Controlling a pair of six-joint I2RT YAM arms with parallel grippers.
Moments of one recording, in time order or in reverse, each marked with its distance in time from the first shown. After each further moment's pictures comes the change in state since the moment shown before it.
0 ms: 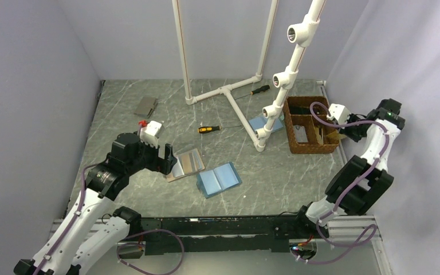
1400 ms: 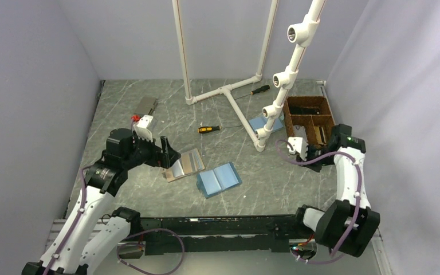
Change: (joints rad) left arm 0.121 0.019 -0.001 0.061 0.209 -0.135; right arm 0.268 -0.340 -0.446 -0.164 -0.048 0.021
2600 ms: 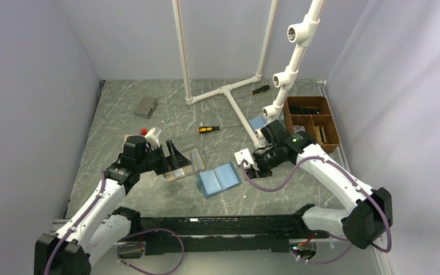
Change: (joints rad) left arm 0.008 0.127 -0.271 0.292 0.172 -0.449; right arm 0.961 0.033 0.057 0.182 -0.153 0.465
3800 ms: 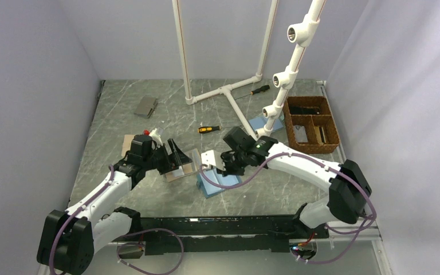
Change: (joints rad) left arm -0.009 0.168 -0.033 0.143 -0.058 -0.078; right arm 0.319 0.229 0.020 0.359 0.408 0.413
